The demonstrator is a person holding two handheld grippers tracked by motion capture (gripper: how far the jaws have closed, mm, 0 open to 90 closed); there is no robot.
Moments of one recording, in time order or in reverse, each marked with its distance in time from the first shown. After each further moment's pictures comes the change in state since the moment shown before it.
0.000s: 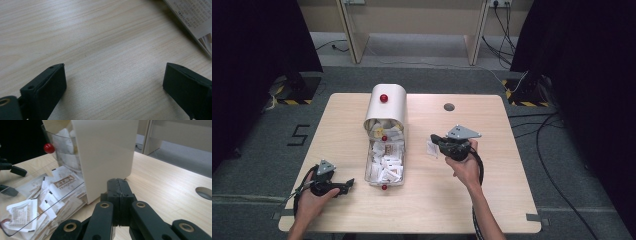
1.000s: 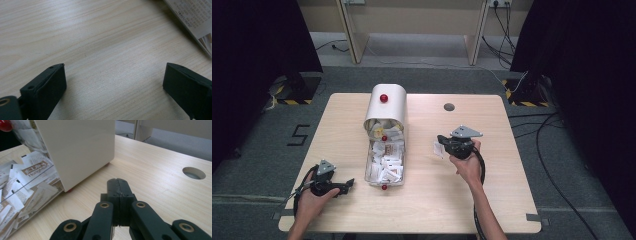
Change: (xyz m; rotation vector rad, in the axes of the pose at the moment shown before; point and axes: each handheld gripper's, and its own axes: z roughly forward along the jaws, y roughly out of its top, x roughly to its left) left arm 0.000 0.000 0.000 0.001 0.000 0.000; right arm -0.026 -0.025 0.015 0.063 -0.068 0.050
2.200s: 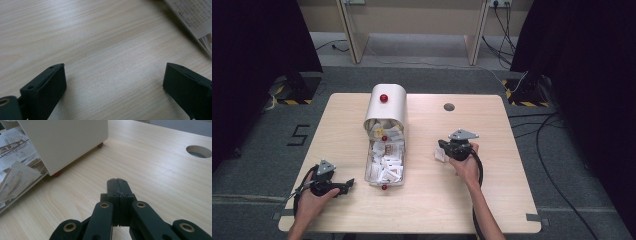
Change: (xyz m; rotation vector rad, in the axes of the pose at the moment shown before) left arm 0.000 0.000 0.000 0.000 0.000 0.000; right arm -0.010 -0.023 0.020 0.080 -0.018 0.026
